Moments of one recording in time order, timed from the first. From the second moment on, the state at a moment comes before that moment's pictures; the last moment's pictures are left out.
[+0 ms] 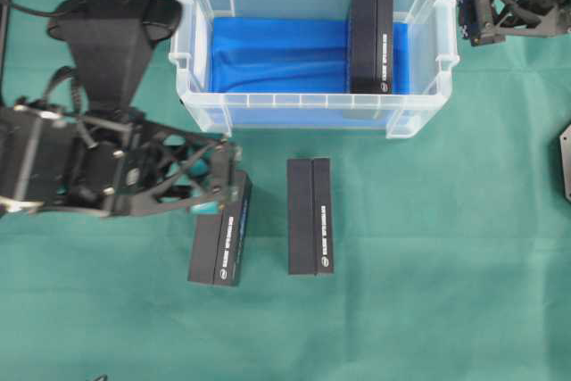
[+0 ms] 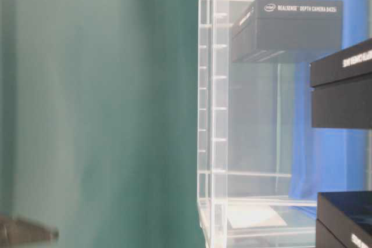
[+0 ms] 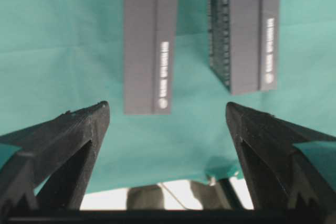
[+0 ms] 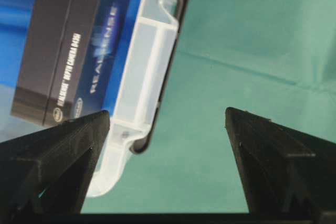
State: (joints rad) left arm -0.27 -0.10 -0.10 0.22 1.57 -1.79; right arm -0.27 -0.48 0.47 -0.28 1.19 1.30
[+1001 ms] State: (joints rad) left arm -0.30 -0.42 0.21 0.21 1.62 -1.84; right arm -0.27 -0.50 0.47 -0.28 1.26 1.32
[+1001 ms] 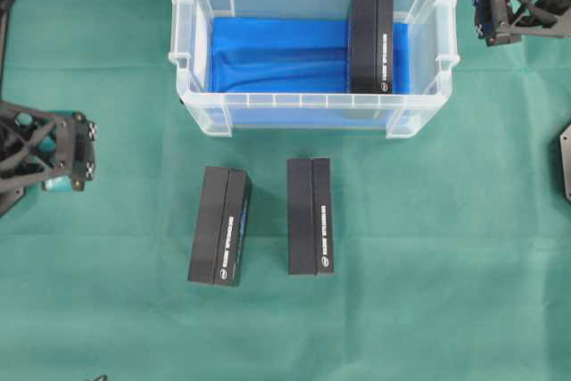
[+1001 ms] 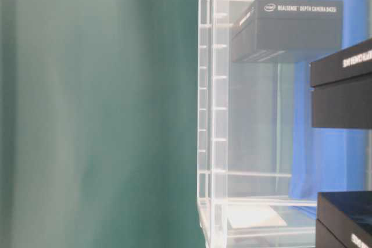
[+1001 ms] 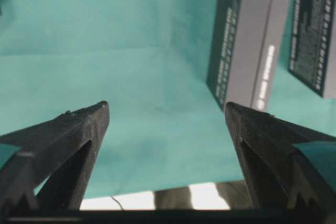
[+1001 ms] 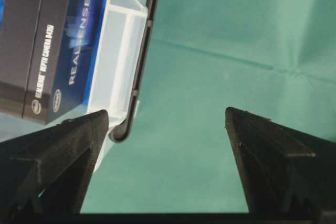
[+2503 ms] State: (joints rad) left arm 0.35 -0.44 0.22 0.19 1.63 -1.20; right arm -0.27 -0.50 0.47 -0.28 1.29 1.36
